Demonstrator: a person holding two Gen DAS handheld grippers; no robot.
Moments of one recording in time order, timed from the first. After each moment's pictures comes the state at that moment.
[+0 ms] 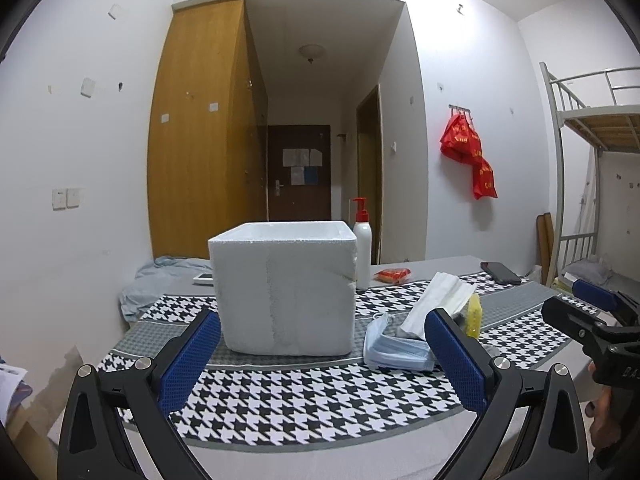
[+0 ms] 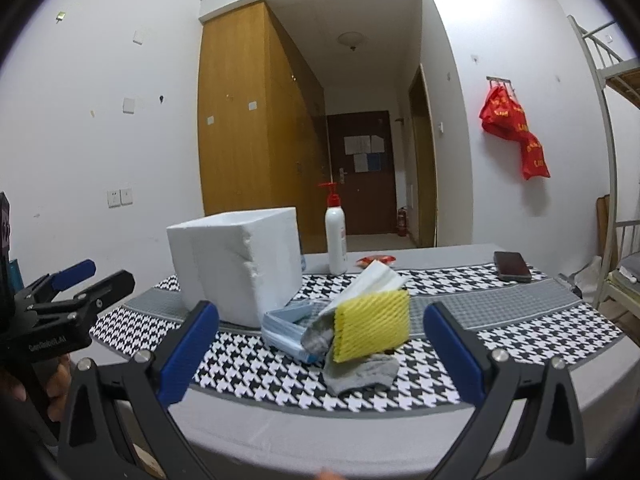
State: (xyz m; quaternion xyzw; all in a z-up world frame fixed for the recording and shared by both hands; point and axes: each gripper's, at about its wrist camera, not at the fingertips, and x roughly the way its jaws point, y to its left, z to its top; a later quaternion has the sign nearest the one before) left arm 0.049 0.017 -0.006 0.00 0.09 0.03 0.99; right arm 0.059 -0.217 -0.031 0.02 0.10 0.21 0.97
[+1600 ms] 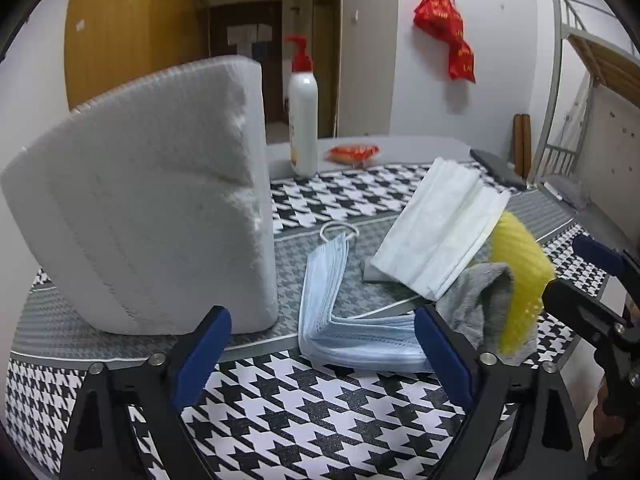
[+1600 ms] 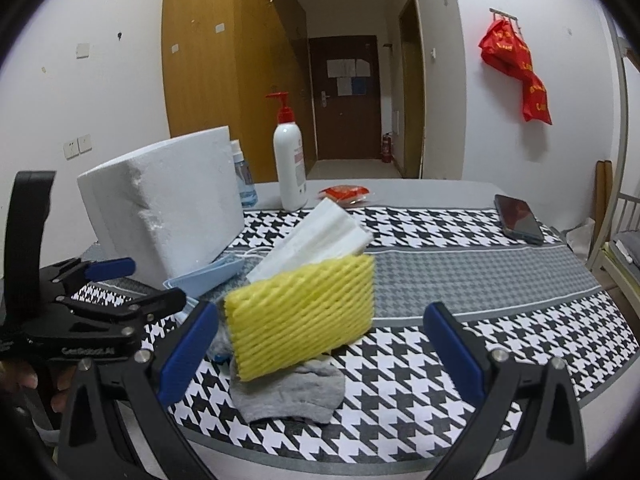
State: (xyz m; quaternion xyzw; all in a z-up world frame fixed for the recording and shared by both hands) left arm 0.226 -0.022 -0.061 0.01 0.35 -0.05 0.94; right arm 0.179 -0.216 -0.060 -0.01 0.25 0.19 0.95
